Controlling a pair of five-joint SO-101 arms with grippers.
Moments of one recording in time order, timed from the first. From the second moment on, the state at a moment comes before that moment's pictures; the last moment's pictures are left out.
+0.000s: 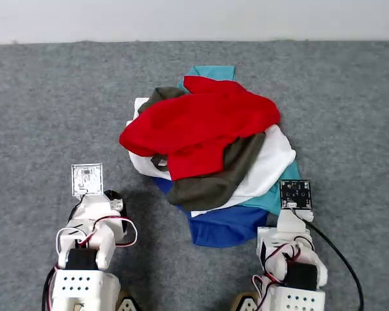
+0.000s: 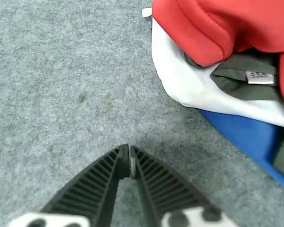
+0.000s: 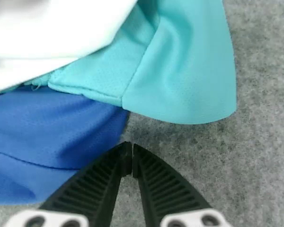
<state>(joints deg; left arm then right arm) -4.0 -77.6 96.0 39.3 11.4 4.3 -103.1 95.6 74.7 4.5</state>
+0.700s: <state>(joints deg) -1.7 -77.6 96.0 39.3 11.4 4.3 -103.1 95.6 74.7 4.5</state>
